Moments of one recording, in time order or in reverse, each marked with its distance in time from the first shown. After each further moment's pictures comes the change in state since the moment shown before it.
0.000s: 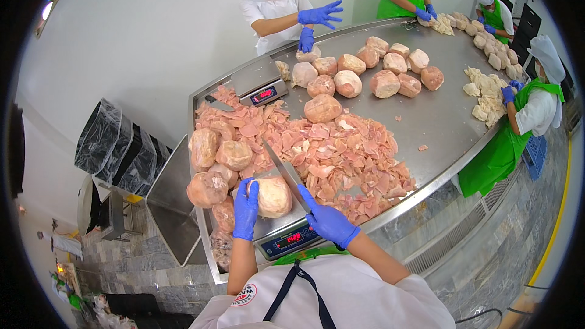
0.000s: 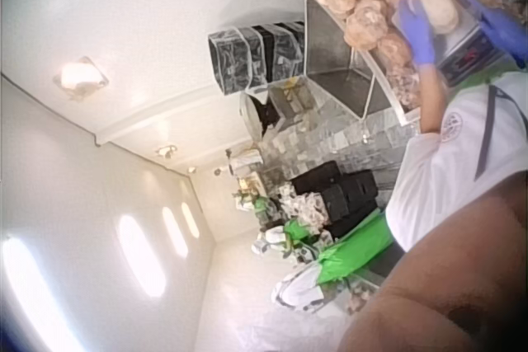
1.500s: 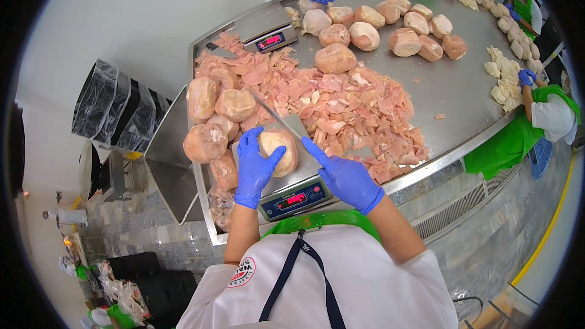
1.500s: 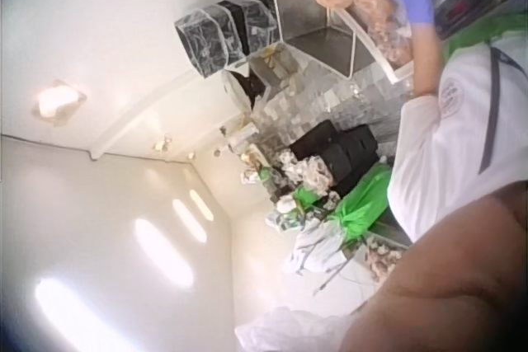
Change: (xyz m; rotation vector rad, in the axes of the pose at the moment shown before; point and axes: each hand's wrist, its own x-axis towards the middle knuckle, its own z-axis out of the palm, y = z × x) left_hand -0.014 0.042 0.007 0.358 0.047 0.345; right_hand 0.001 -0.016 -0.039 -0.261 0.029 -0.098
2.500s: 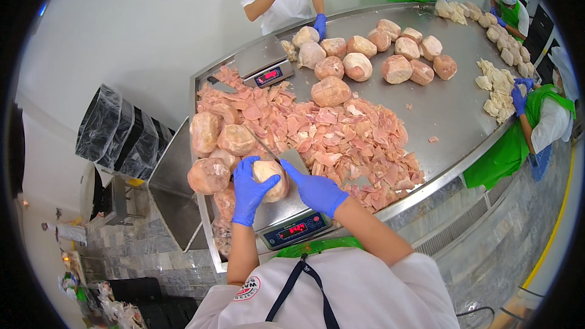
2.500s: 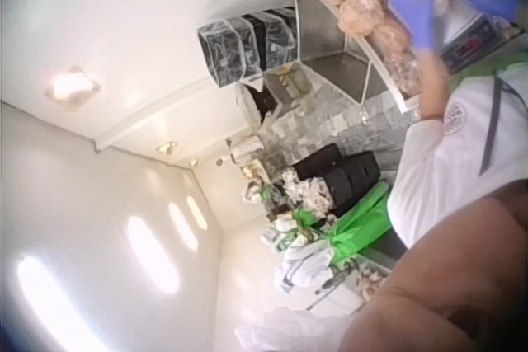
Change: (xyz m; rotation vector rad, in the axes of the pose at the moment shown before) left_hand 0.027 -0.021 -0.003 -0.028 -0.080 -0.064; right_hand 0.066 0.000 0.022 0.083 -0.178 0.033
